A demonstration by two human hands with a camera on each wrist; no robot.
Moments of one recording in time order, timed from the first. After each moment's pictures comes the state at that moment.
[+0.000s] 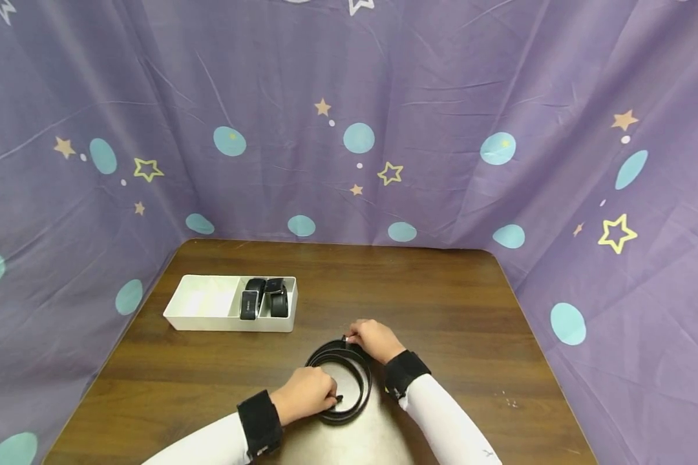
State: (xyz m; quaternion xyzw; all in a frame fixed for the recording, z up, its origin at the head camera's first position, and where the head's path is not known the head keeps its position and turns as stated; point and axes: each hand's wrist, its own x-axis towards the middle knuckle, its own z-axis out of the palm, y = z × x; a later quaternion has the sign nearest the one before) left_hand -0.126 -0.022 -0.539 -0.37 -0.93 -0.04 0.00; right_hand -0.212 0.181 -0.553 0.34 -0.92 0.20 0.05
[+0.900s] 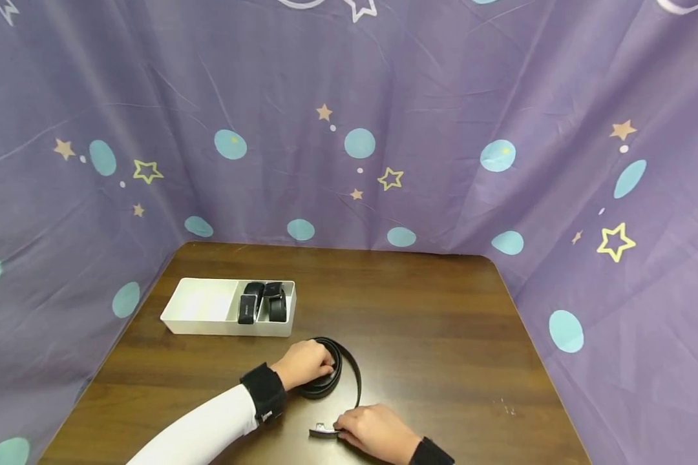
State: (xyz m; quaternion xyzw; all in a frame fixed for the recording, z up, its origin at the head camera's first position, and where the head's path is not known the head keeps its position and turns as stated) left_hand -0.188 -0.032 -0.554 -0.35 -0.93 -0.10 0.01; right_hand -0.082 0.178 -0.560 0.50 -0.84 0.18 0.09
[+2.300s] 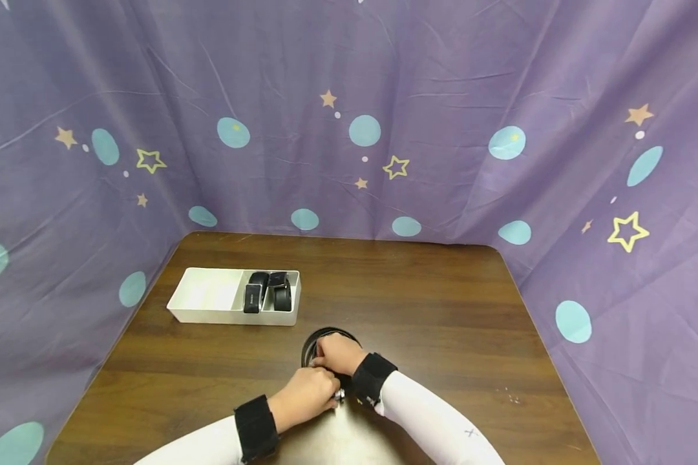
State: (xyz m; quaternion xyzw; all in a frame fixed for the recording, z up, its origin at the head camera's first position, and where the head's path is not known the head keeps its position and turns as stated) left_hand -0.109 -0.032 -0.530 -0.42 -0.91 0.01 0.07; right_hand -0.183 0.096 -0.539 0.30 -0.93 0.18 -0.10
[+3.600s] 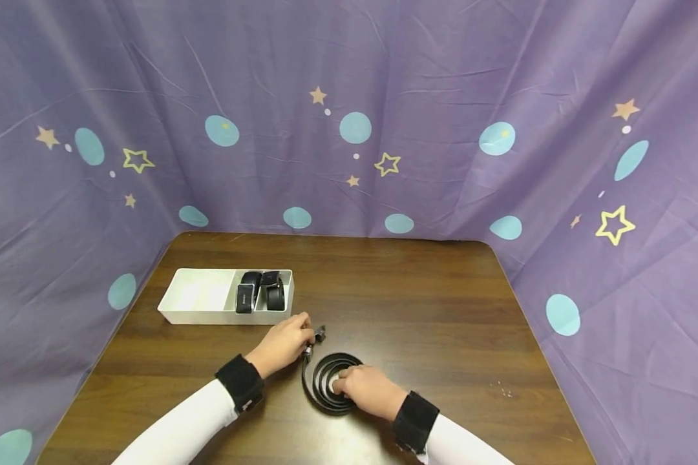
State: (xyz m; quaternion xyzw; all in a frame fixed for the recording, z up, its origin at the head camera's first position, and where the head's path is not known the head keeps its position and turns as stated) left_hand -0.191 -0.070 -0.543 -0.38 -0.91 -0.07 0.14; right_hand -0.119 0.164 -0.540 0.48 -0.87 0.07 0.05
